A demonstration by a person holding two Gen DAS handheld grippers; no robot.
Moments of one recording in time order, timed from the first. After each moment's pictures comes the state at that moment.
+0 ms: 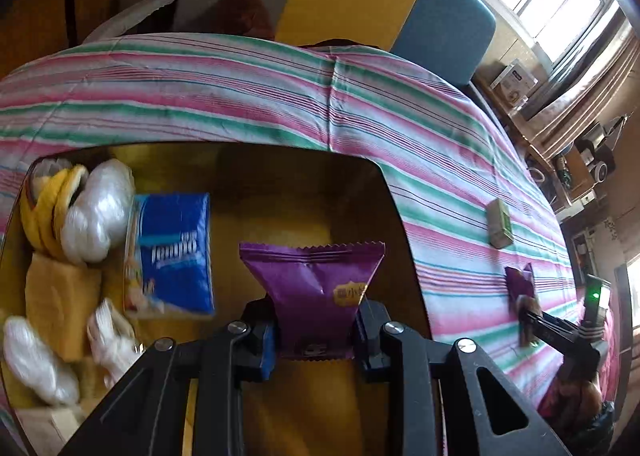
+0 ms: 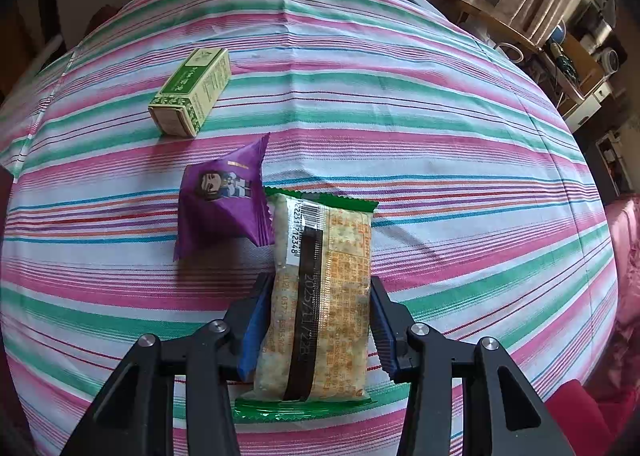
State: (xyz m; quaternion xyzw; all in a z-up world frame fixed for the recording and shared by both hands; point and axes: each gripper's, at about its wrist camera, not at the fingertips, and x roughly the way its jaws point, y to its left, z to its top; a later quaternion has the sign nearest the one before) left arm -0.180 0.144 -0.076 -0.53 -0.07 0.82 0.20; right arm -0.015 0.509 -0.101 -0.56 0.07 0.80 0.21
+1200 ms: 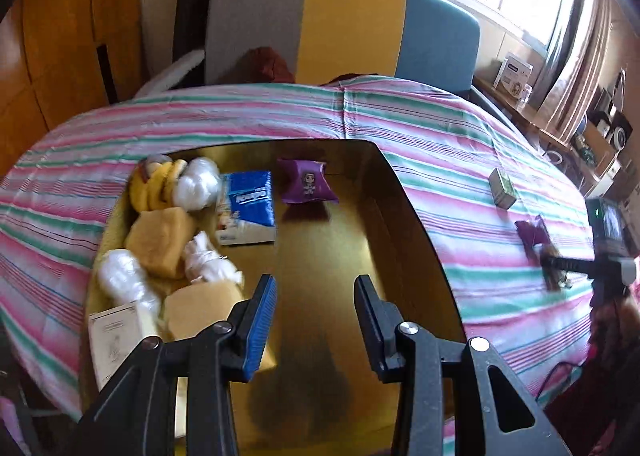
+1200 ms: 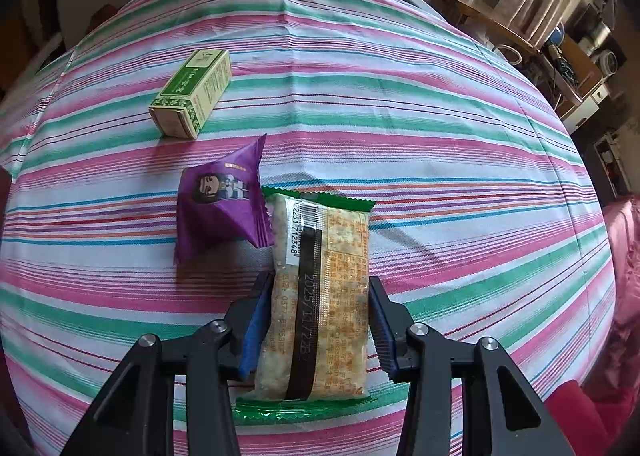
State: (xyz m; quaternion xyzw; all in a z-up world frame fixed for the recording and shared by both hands) left arm -0.063 0.115 -0.035 -0.44 0.02 0.89 0.15; right arm -0.031 0.528 -0.112 -0.56 0.07 0.80 0.21
